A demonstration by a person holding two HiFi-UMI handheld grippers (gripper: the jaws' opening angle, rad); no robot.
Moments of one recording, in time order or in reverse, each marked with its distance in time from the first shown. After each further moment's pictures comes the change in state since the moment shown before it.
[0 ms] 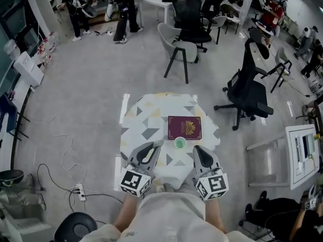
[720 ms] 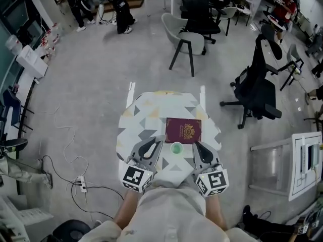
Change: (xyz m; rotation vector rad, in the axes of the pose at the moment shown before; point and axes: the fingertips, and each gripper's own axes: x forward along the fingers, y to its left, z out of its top) left arm 0.088 0.016 -0.009 0.009 0.067 0.053; right arm 0.062 -0.067 -0.013 0.053 0.041 0.073
